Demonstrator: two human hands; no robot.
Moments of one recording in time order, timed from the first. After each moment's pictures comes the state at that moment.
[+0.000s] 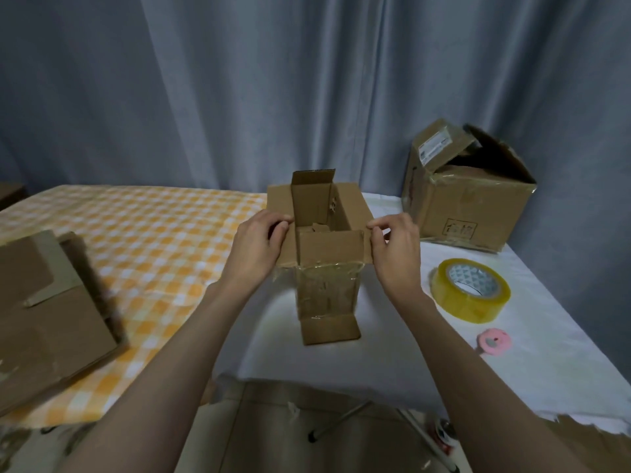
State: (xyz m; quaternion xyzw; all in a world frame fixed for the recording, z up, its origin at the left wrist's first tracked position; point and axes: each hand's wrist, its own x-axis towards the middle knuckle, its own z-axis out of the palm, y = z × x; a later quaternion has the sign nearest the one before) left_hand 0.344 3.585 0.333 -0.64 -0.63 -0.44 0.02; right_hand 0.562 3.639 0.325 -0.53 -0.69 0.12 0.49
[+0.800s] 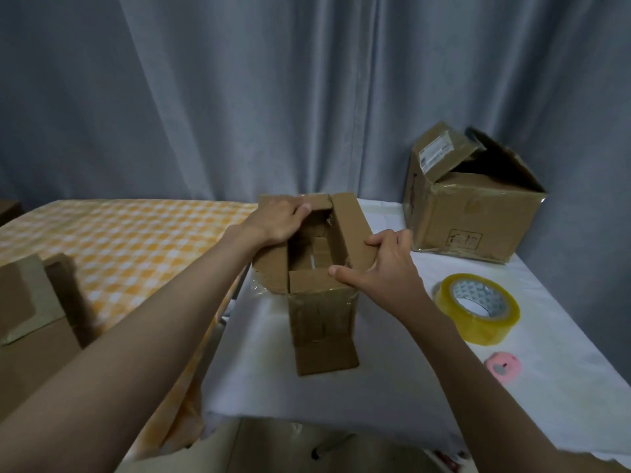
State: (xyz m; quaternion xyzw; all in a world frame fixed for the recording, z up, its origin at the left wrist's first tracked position) left_hand 0.337 3.693 0.375 -0.72 -0.67 -0.18 -0.08; right_hand 0.568 3.637 0.341 -0.54 -0.75 0.19 0.34
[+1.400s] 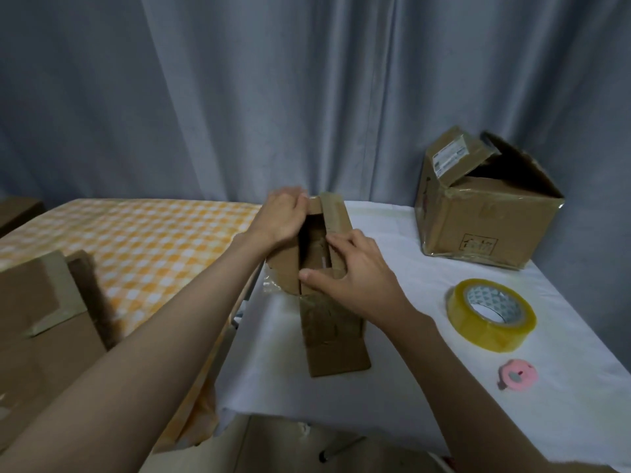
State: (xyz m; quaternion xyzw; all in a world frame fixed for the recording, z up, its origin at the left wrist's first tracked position) left_hand 0.337 3.674 0.383 -0.66 -0.68 -0.32 -0.05; right_hand 0.524 3.621 0.349 -0.44 -0.84 0.16 0.29
